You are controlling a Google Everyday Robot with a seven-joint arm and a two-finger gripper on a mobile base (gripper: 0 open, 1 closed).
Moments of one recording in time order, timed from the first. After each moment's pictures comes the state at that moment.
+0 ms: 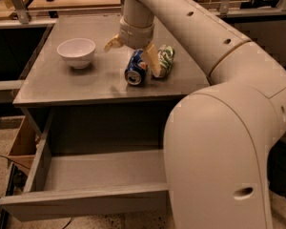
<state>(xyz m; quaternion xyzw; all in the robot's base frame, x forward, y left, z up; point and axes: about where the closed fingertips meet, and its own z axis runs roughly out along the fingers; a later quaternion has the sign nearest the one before) 0.695 0.026 0.868 -0.96 0.24 -0.04 0.10</state>
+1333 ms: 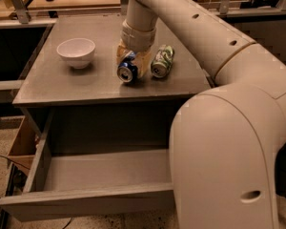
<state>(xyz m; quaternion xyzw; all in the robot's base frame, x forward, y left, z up) 0.693 0.026 0.859 -0.96 0.26 -0.03 0.12</state>
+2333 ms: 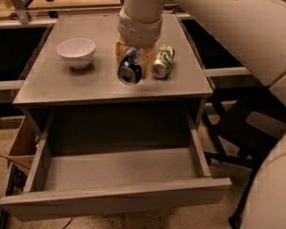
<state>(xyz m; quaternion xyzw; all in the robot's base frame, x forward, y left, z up) 0.603 0.020 0.923 -0.96 0.23 -0.07 0.12</state>
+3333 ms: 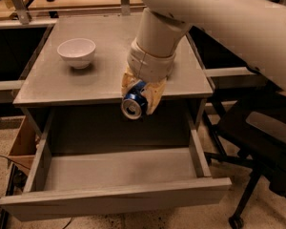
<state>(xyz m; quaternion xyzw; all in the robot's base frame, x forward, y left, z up) 0.516 0.009 0.888 -0.96 0.26 0.00 0.14</state>
